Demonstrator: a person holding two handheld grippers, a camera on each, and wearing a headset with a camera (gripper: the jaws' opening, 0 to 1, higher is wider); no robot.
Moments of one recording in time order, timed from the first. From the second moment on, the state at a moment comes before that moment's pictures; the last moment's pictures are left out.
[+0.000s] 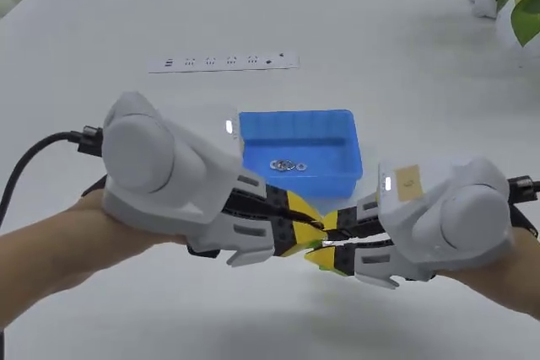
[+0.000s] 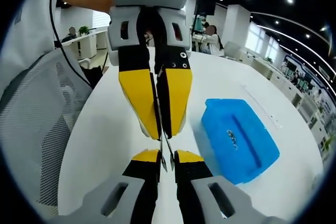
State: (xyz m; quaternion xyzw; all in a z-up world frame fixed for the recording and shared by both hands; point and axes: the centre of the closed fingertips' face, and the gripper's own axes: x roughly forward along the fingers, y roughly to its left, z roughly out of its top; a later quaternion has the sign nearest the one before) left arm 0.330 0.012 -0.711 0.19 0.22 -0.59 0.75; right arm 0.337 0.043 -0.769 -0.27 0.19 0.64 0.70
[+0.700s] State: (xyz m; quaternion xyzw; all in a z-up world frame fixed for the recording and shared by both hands) left arm 0.351 0.018 -0.717 0.18 0.22 -0.59 0.76; right arm 0.359 0.050 -0.777 -0.27 0.20 0.63 0.70
